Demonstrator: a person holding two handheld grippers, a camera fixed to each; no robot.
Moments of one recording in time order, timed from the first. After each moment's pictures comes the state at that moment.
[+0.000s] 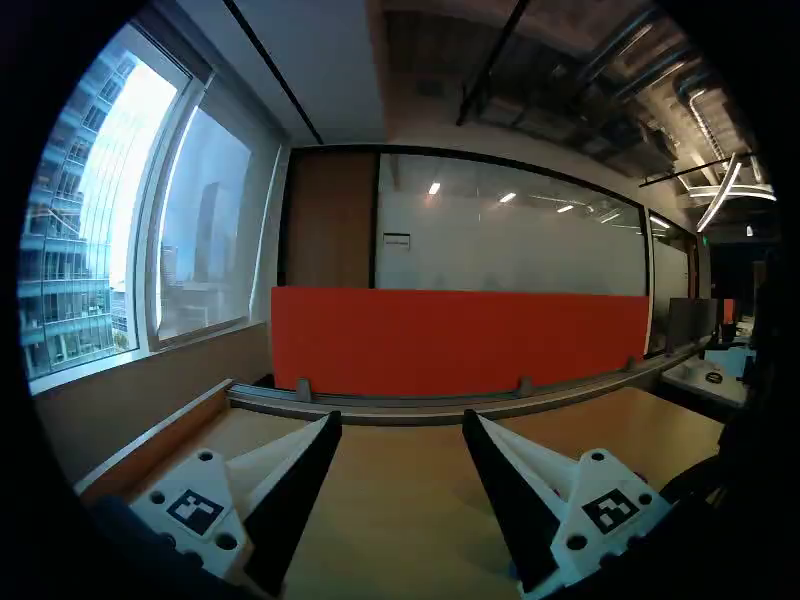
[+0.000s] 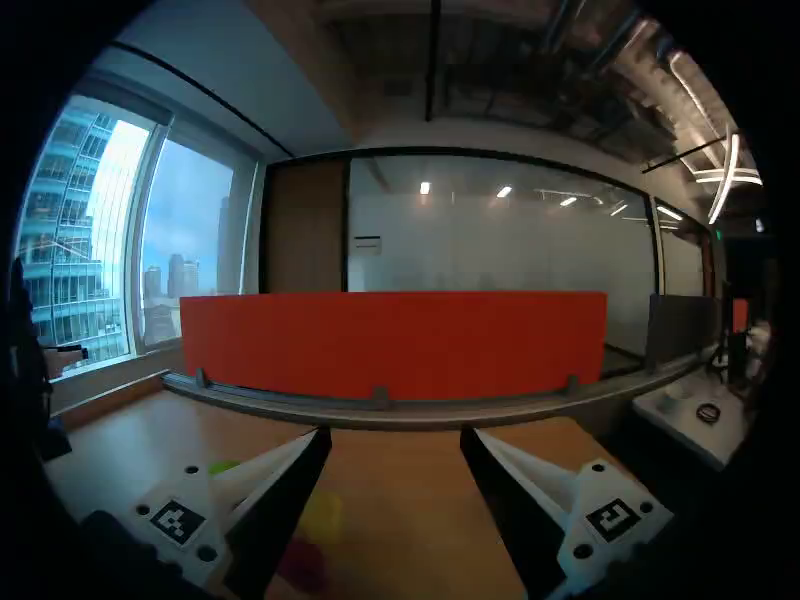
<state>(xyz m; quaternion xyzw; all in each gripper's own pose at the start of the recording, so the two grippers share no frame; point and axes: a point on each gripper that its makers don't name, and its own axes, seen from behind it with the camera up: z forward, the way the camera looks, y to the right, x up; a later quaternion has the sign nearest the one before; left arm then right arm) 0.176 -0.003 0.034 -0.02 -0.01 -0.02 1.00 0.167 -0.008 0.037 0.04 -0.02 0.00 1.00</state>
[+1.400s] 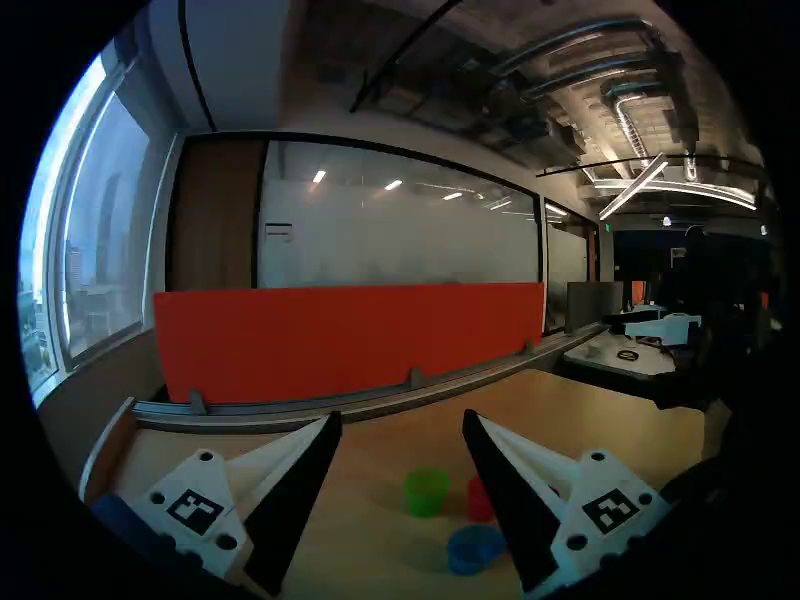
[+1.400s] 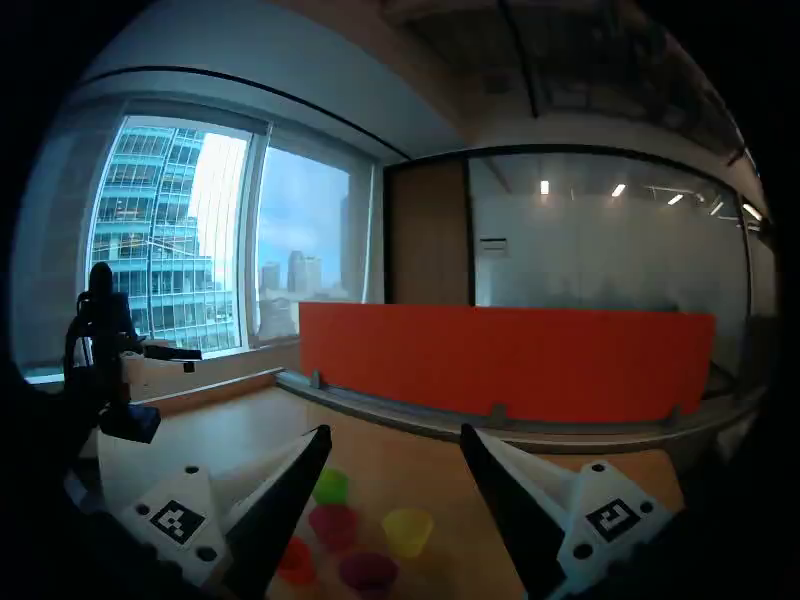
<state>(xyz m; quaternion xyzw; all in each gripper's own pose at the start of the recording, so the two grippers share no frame) 0.186 0.080 0.042 -0.23 -0.03 0.00 0.97 0.203 -0.085 0.030 0.27 -0.03 -0.01 0.96</state>
